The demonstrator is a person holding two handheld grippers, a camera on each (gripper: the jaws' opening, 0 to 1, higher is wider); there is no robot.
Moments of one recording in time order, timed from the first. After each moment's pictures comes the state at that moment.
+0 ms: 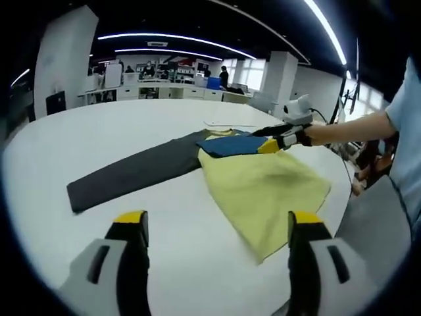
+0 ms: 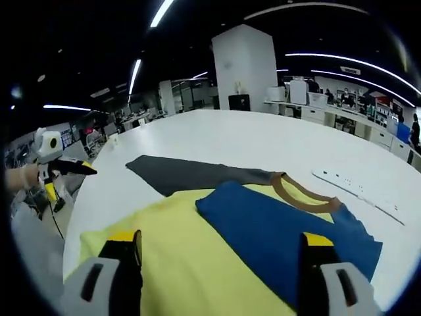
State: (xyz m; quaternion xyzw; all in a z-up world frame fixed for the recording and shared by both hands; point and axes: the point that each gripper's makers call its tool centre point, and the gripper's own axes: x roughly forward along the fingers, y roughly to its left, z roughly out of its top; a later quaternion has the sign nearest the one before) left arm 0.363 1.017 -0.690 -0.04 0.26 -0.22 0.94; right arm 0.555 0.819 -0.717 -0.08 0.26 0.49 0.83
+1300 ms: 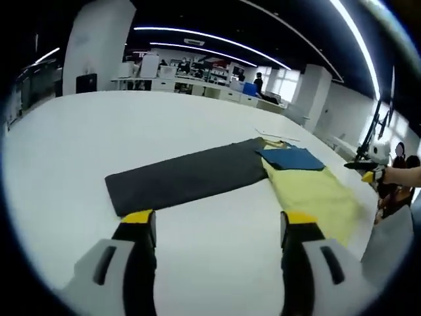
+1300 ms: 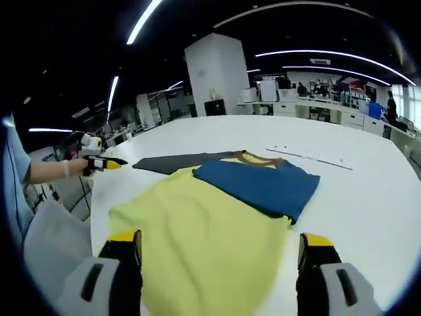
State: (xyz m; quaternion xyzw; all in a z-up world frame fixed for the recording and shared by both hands) left arm 0.412 1.123 -0.710 -0.09 0.26 -0.10 0.96; right arm 0.471 0.677 -0.699 -0.03 0.28 0.42 0.86
